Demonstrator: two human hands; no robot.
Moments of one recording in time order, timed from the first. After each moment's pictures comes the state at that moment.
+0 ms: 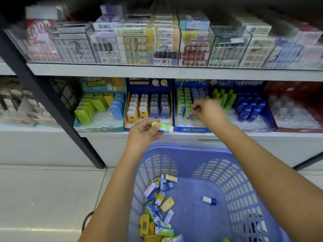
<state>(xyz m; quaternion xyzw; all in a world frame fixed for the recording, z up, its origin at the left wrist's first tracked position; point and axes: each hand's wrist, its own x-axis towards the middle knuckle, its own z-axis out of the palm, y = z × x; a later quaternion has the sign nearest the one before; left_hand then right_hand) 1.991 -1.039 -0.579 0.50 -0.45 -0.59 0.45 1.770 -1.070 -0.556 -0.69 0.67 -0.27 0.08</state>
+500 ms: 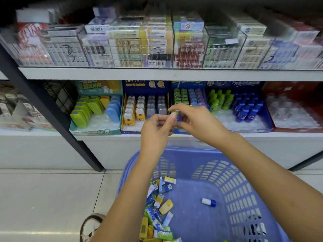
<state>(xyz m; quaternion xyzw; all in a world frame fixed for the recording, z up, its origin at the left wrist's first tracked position) 1.946 -1.029 -0.563 0.49 -0.55 -0.48 0.48 1.804 -1.025 -0.524 -0.79 0.56 -0.21 0.09</state>
